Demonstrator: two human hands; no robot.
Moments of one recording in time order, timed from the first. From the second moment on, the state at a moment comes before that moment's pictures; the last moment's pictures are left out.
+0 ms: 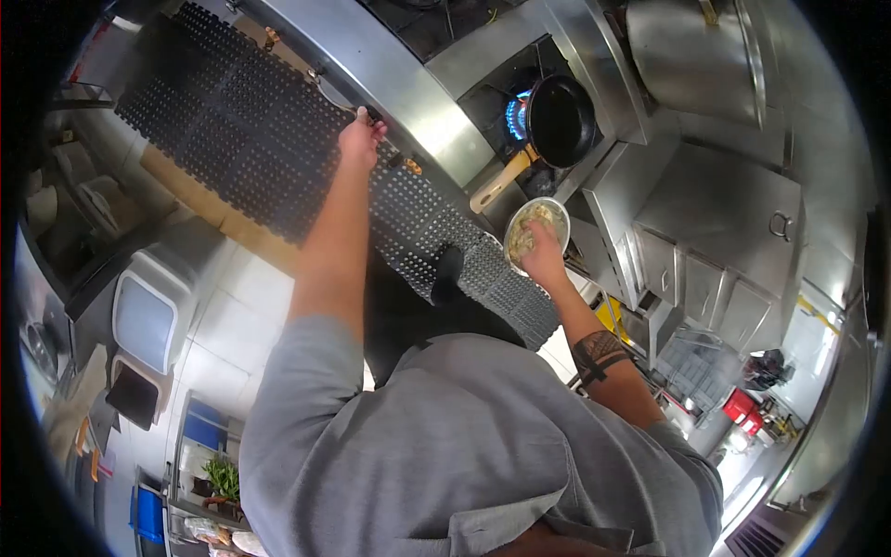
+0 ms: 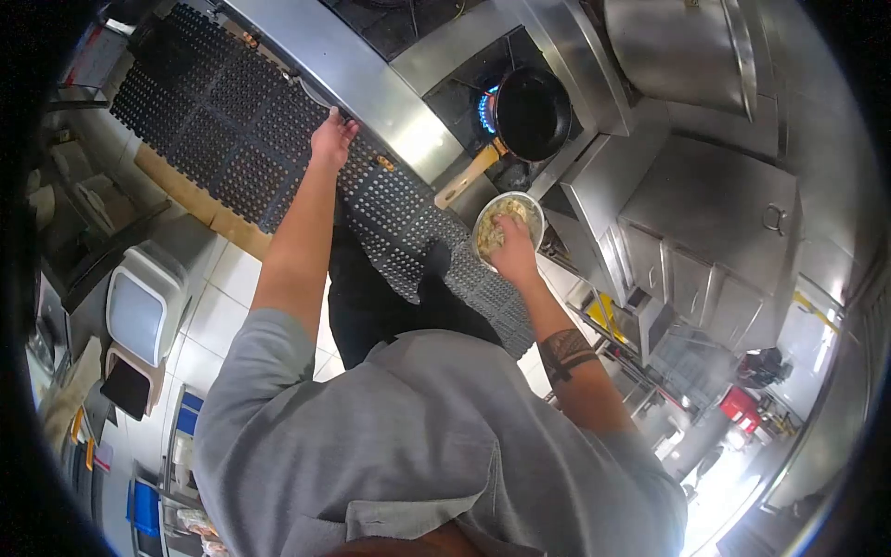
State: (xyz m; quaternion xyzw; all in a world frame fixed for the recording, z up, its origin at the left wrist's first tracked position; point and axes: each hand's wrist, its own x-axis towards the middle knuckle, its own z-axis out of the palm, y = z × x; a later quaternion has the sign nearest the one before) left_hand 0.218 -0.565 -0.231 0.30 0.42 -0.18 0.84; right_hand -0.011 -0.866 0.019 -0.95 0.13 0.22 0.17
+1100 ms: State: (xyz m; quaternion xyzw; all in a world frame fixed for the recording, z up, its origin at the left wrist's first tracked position) left_hand 0.024 -0.643 -0.101 0.34 0.00 -0.65 0.68; right_hand -0.016 -0.874 0.044 -0.98 0.06 0.13 0.11
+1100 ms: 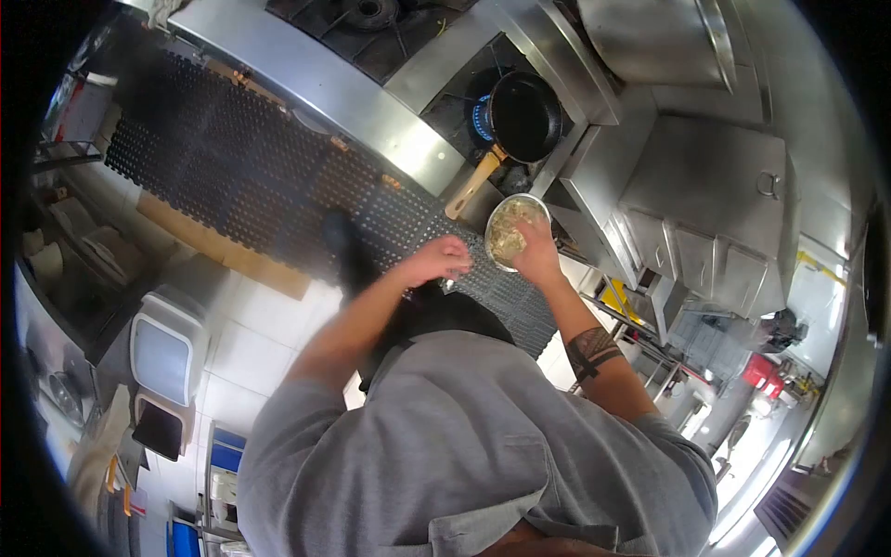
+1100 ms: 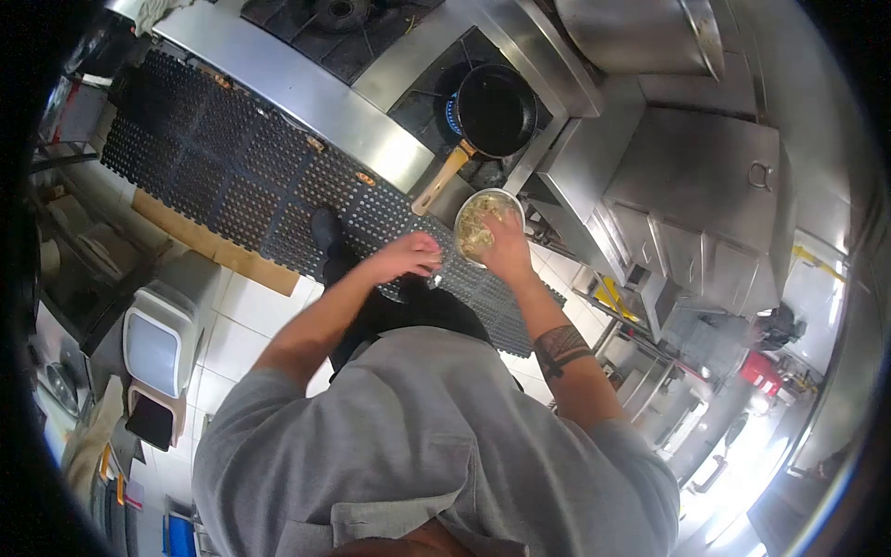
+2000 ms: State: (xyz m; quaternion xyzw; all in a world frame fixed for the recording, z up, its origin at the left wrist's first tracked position) left_hand 0.160 -0.797 0.098 0.78 -0.01 -0.16 0.60; right_hand 0.184 -0.972 0.086 -0.95 -0.17 -0.02 0.26
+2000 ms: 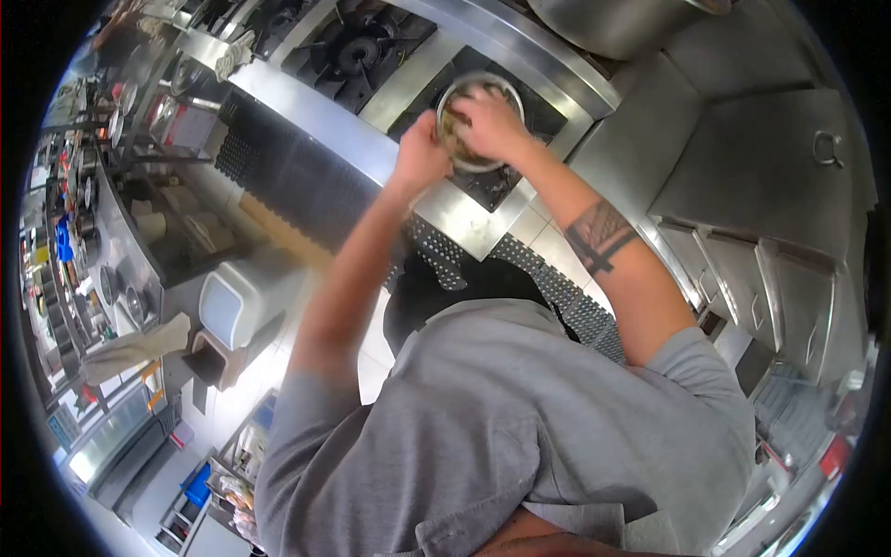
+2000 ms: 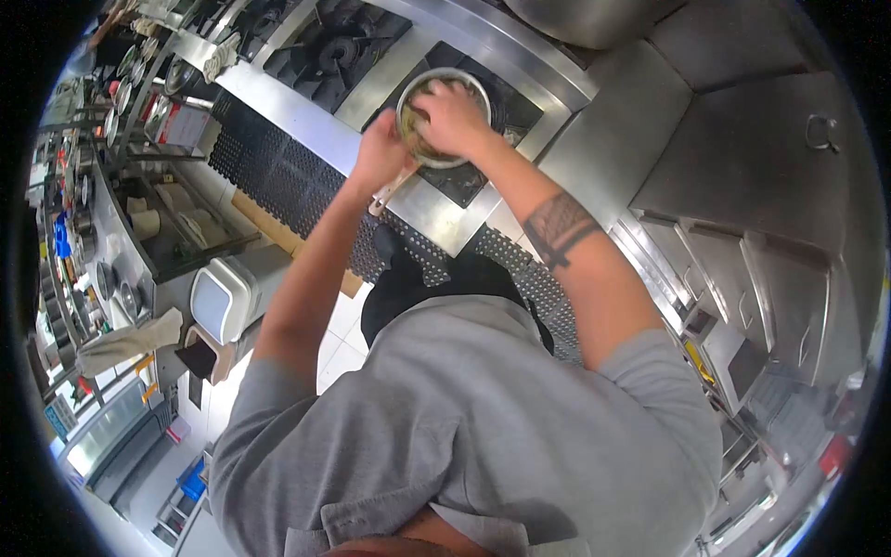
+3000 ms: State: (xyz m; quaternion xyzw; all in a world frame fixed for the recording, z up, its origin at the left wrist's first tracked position) left_hand 0.250 -0.818 0.113 0.93 -0.22 0.06 0.28; right_hand 0.189 -1.014 0.030 -0.95 -0.25 0.06 0.17
